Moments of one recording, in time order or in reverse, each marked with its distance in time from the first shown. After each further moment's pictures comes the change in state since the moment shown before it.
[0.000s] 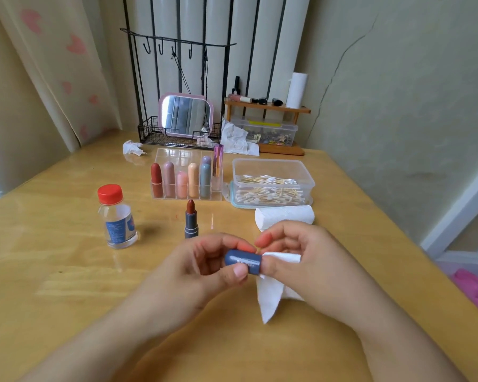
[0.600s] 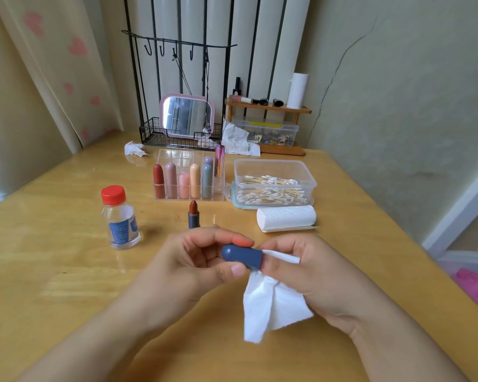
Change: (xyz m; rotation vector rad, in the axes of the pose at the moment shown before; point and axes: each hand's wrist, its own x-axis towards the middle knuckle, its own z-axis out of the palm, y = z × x) left_hand 0.000 0.006 -0.006 -0.028 0.043 0.070; right_hand -0.001 0.000 0.007 0.367 -0.203 0.113
